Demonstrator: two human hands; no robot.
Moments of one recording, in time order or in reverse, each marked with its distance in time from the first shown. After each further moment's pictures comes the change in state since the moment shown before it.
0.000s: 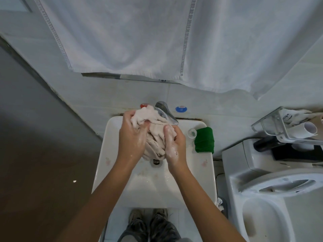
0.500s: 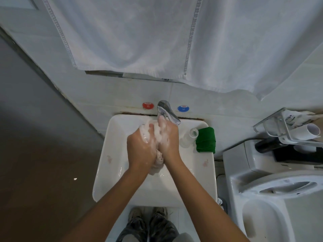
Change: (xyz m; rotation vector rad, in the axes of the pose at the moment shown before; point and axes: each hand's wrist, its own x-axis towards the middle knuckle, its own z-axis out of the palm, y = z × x) left_hand -0.020 -0.018 0.021 0.376 0.075 -0.067; right_hand 0.011 -0.019 0.030 -0.339 -0.054 0.015
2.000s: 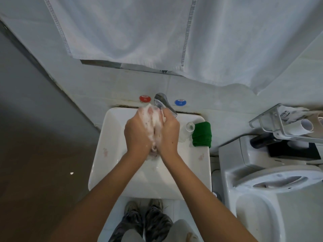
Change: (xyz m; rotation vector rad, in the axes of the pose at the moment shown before) left_hand 0.011 0.015 0.003 0.133 0.010 0.031; right_hand -0.002 0.015 -0.003 -0.173 0.172 -0.179
